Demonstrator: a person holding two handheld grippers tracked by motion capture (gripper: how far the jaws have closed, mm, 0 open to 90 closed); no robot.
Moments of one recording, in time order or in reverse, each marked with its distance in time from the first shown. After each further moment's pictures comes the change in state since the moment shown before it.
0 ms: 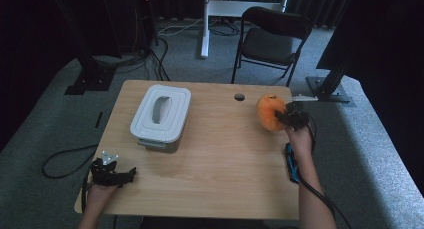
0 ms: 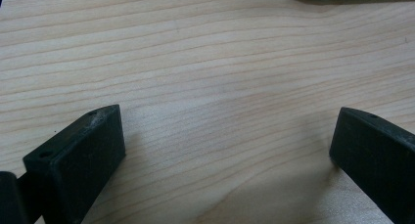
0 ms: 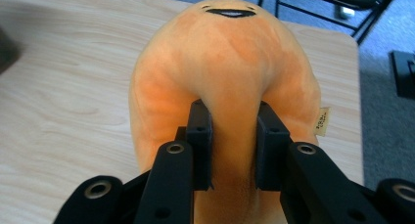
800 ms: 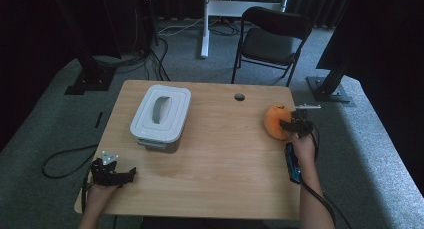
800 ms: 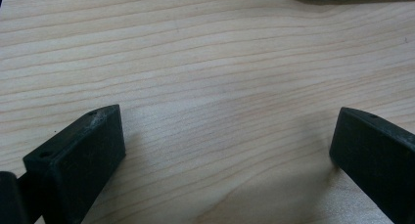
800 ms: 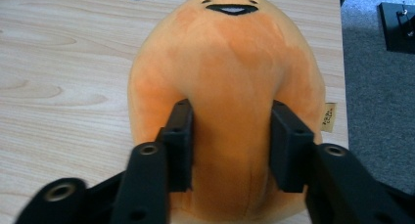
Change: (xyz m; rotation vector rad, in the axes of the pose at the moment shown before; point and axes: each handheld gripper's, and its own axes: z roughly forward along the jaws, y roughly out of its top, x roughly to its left) left arm 0.000 0.000 0.000 0.000 0.000 0.000; right arm -0.031 -0.035 0.027 0.092 -0.048 0.079
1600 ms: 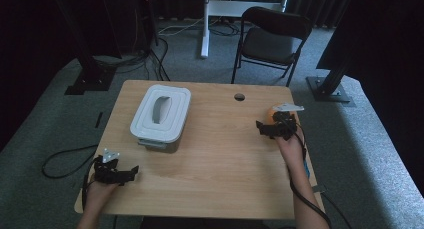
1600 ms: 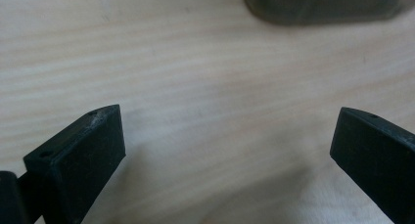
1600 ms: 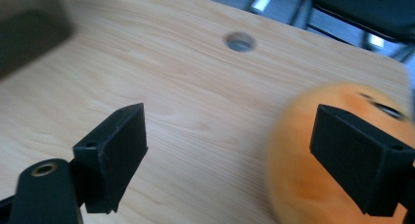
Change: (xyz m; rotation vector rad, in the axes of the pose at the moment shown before) left arm 0.002 0.011 -0.002 -0.044 -0.082 0.005; right arm 0.080 0.009 -0.034 -0.150 0.135 -0.230
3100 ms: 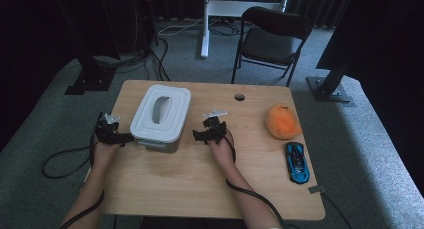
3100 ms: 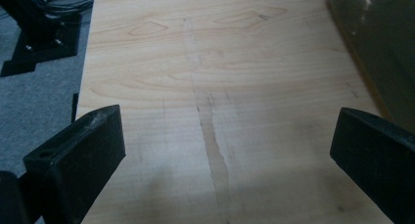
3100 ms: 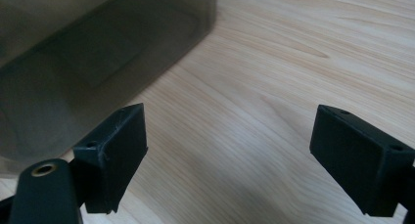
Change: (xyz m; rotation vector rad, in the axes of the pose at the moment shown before) left arm 0.060 0.088 0.076 -0.035 0.146 0.003; right arm 0.163 0.010 0.151 0.088 0.203 0.014
